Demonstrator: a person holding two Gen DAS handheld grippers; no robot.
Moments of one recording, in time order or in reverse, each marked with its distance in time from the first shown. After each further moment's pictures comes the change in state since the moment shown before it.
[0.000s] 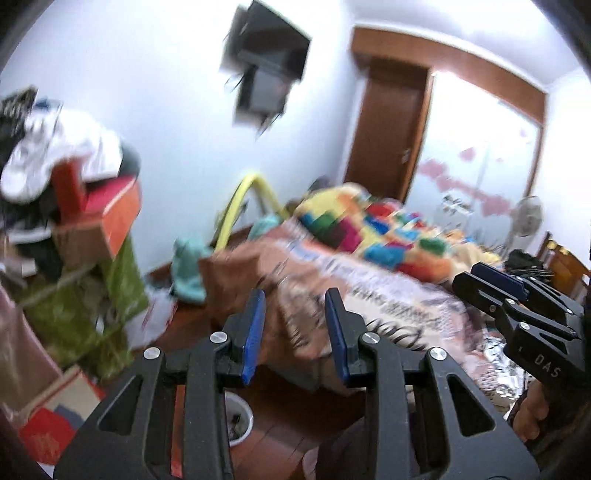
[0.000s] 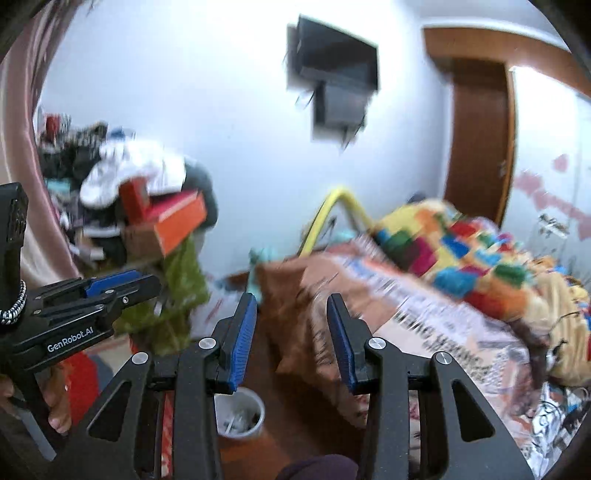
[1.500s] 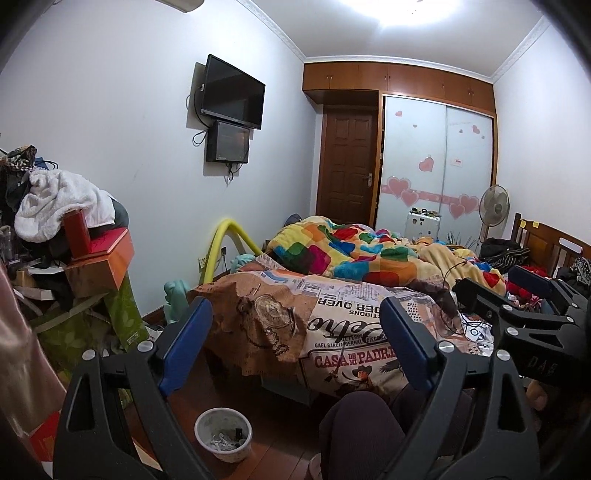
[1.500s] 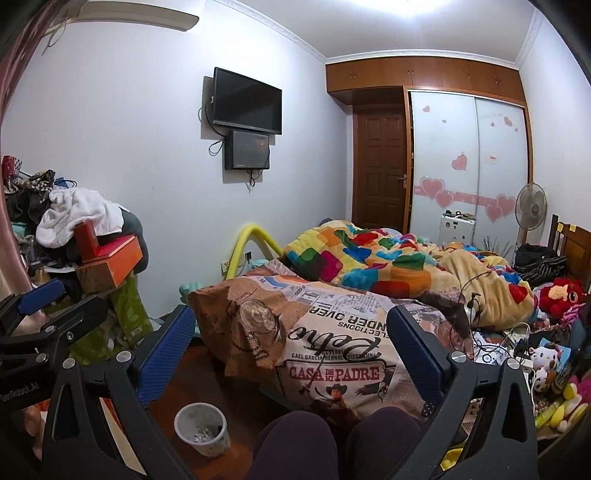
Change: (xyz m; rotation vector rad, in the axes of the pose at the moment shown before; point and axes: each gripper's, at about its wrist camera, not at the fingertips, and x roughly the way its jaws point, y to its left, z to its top) left arm -0.112 -0.049 -0.067 0.143 -0.153 -0.053; right arm -0.109 0.014 -0.056 0.127 -0.116 -0.311
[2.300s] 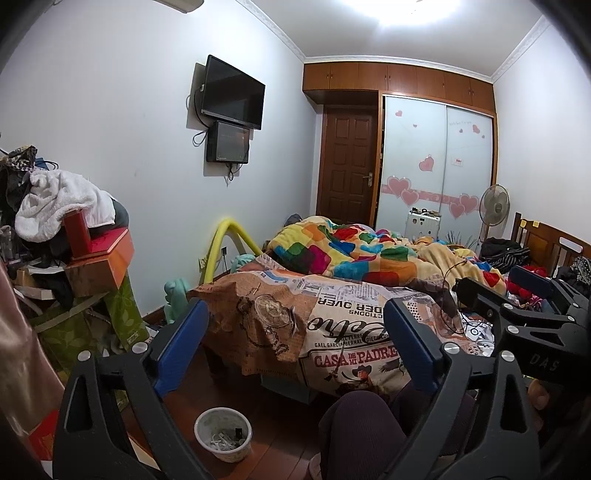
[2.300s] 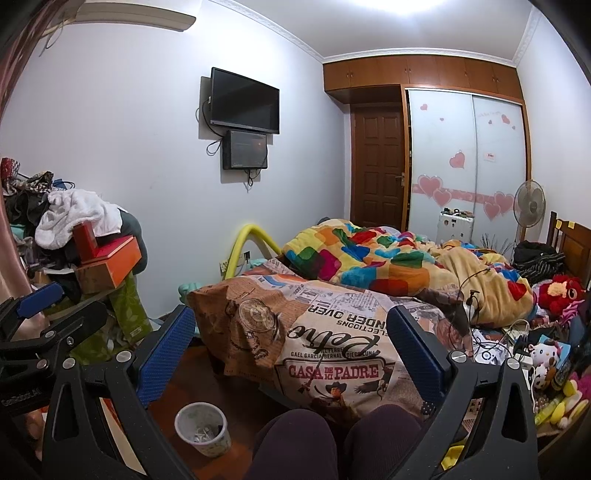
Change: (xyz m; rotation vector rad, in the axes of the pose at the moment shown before) left arm -0.002 -0.003 -0.006 0.003 -0.002 0.002; right arm -0.001 -0.003 0.000 0.001 0.004 -0.001
